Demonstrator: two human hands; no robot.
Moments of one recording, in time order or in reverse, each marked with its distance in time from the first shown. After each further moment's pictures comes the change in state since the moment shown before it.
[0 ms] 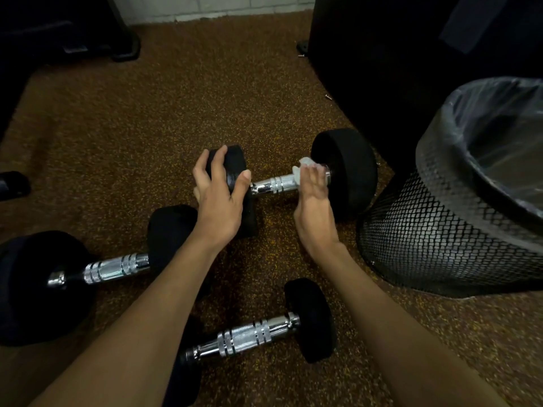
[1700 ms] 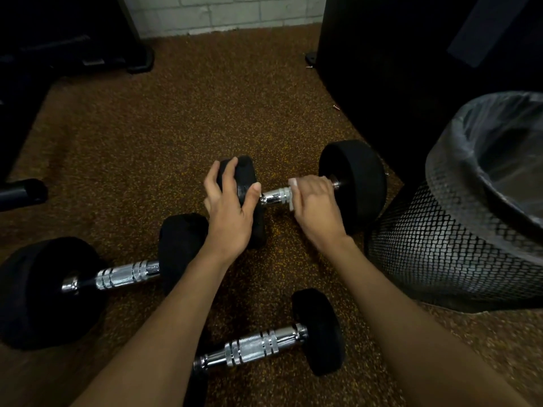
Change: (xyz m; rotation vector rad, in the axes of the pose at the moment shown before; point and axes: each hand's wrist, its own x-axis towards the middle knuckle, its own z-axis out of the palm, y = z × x) left_hand -0.002 -0.003 0.003 0.019 0.015 0.017; right_hand 0.025 -0.003 -0.005 -0.157 -0.021 -0.174
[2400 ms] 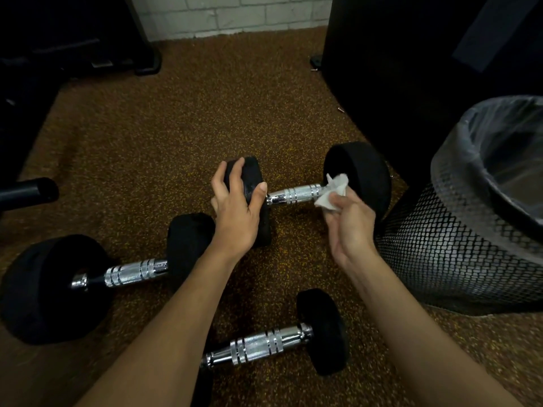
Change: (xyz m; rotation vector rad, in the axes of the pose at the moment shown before) left_hand 0.001 0.003 -0.002 -0.030 -0.017 -0.022; right_hand -0.025 -0.026 -0.051 1.539 0.295 0.831
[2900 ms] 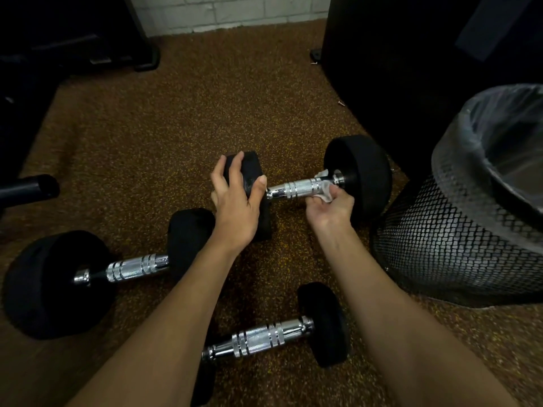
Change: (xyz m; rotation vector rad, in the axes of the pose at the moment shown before) left_hand 0.001 0.000 0.001 0.018 0.006 -0.002; right_hand 0.042 0.023 0.026 0.655 0.187 0.333
